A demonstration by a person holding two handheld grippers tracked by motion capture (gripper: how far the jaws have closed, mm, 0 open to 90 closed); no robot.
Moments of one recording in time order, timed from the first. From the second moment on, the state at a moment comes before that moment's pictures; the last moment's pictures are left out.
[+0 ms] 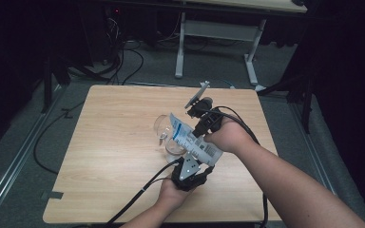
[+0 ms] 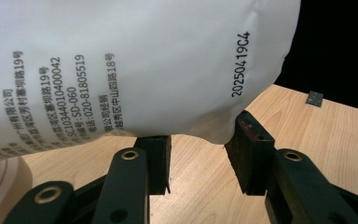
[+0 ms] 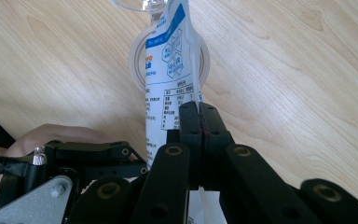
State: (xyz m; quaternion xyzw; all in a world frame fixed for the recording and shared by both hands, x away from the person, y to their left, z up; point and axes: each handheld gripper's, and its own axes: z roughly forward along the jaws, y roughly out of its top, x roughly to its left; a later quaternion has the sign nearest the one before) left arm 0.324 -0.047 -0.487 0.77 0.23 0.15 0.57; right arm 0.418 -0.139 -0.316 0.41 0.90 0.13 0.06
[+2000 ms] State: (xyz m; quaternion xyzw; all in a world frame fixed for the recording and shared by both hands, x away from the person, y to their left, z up) left arm 0.327 -0.050 -0.481 0.77 0.23 0.15 0.58; right arm 0.418 -0.131 -0.311 0.40 0.91 0.12 0.07
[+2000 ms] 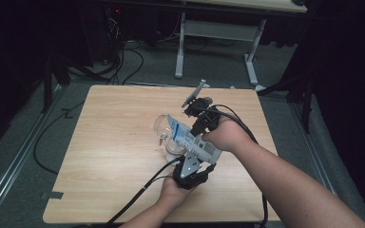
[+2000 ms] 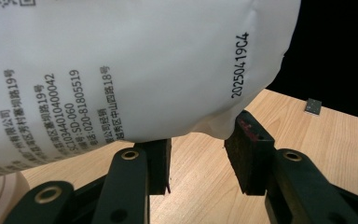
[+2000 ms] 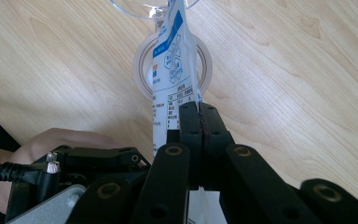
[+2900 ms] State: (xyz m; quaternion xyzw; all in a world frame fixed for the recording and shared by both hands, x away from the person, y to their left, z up) left arm 0.328 -0.049 -0.480 0.77 0.23 0.15 0.58; right arm 0.419 -0.128 -0.310 0.39 0.91 0.13 0.07
